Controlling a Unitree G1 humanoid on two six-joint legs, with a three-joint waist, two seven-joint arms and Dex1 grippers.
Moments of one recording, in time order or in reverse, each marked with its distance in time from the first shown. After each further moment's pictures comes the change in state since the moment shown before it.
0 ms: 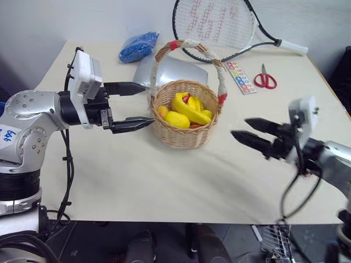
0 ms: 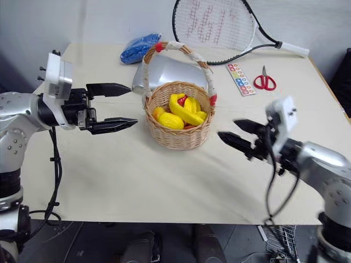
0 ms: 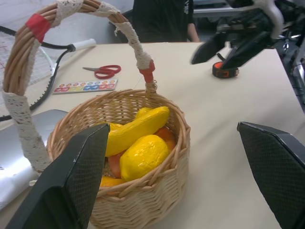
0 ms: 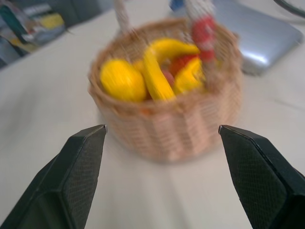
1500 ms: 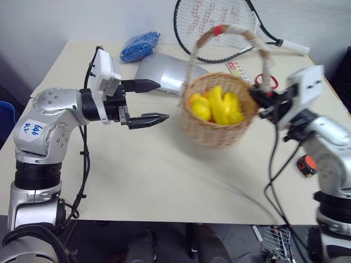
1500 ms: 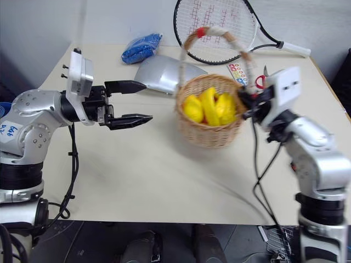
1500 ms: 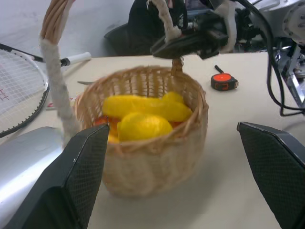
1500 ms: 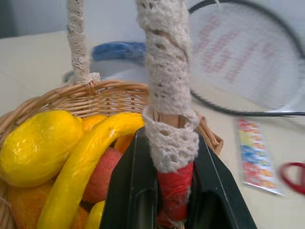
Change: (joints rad) left arm -0.082 -0.135 -0.081 0.075 0.056 -0.051 0.000; right arm -0.251 0.047 0.157 0.219 -0.453 -0.430 -0.075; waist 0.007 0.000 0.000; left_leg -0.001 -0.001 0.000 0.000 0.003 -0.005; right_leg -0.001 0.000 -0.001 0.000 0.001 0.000
